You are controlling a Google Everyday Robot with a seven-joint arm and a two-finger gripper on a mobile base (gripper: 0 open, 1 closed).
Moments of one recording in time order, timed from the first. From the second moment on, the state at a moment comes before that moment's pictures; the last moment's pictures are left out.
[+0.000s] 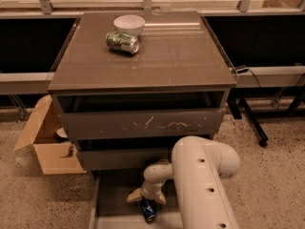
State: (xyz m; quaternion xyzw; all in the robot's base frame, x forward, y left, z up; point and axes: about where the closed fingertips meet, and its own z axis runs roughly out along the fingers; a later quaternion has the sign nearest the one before) arm 0.527 0.012 0.142 -0.99 0.01 0.08 0.11
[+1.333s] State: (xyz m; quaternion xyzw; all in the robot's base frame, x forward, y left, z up) arm 0.524 0.023 0.123 -0.99 0.00 0.11 0.11
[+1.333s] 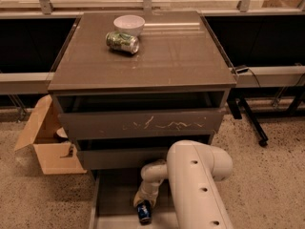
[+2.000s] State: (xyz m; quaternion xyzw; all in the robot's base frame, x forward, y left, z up) arm 0.514 0.026 0.220 -0.98 0.01 0.04 0.20
